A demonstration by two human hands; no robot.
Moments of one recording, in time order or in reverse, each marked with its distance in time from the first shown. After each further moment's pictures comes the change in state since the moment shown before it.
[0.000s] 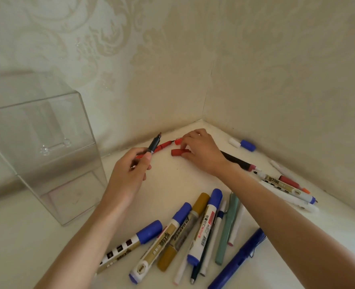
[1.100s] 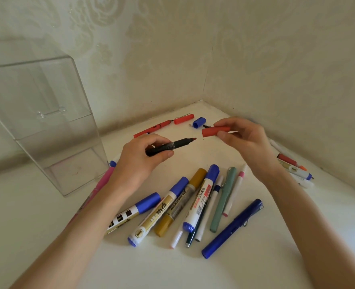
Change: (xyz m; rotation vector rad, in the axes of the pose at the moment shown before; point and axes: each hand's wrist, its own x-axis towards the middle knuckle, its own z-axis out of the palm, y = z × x) left_hand -0.019 0.013 0.012 0.282 -0.156 0.234; right_hand -0.097 -0.003 -0.061 0.921 0.249 0.143
